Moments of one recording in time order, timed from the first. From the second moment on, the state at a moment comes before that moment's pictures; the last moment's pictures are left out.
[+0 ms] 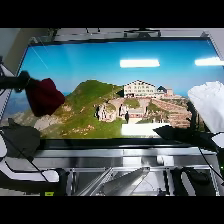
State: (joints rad) left arm 0.41 -1.55 1.62 0.78 -1.31 -1.29; right arm -0.15 -0.53 0.40 -0.61 1.22 1.25
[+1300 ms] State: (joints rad) left arm -0.06 -1.77 1.72 0.84 -1.43 -1.29; right arm -0.22 -0.67 0.38 -0.63 1.12 1.20
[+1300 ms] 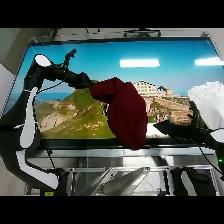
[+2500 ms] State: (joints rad) left arm -0.14 -2.03 1.72 0.85 -1.14 -1.29; right arm 0.20 -1.22 0.47 -0.34 0.88 0.98
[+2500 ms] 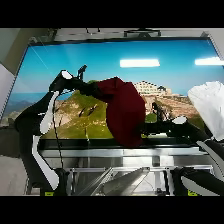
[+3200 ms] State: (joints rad) left arm -0.04 -1.95 1.72 0.87 -1.28 -1.29; right arm -0.06 -0.98 0.55 -0.16 0.96 0.94
